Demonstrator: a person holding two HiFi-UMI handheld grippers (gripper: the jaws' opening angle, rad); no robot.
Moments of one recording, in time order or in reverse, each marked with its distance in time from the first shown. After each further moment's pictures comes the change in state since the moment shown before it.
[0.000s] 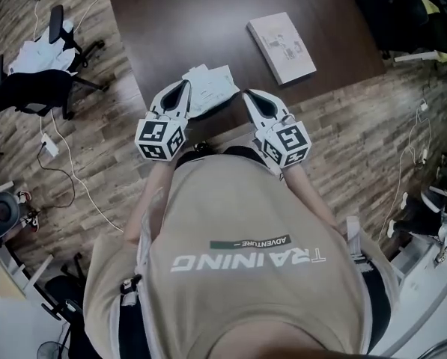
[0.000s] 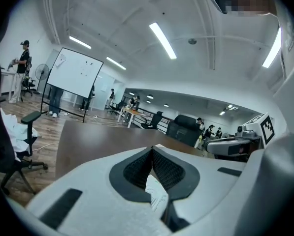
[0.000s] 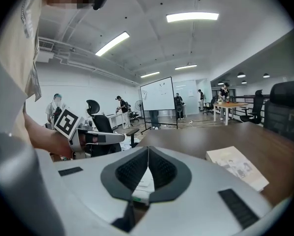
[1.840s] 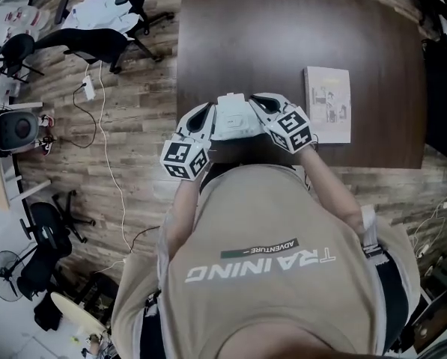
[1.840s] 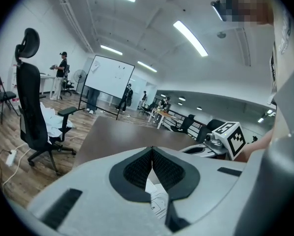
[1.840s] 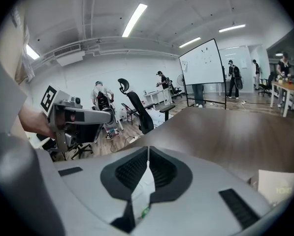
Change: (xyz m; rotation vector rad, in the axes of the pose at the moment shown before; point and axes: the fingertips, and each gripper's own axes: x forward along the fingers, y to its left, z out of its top) left arm 0.011 0.028 0.000 -0.157 -0.015 0.394; right arm 0.149 -0.024 -0.036 -0.133 0.316 0.583
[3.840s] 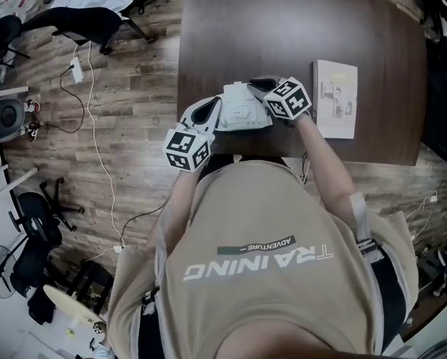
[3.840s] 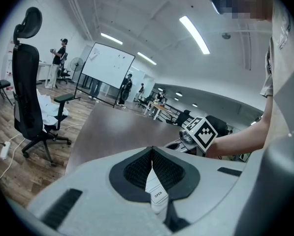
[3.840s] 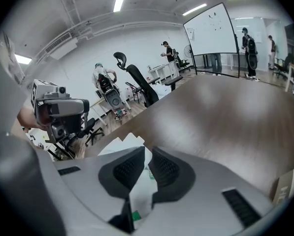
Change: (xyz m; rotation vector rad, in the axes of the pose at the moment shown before) left arm 0.002 0.026 -0.040 -0.059 0.084 -0.076; right arm 0.079 -0.019 -0.057 0.042 0.305 0.125
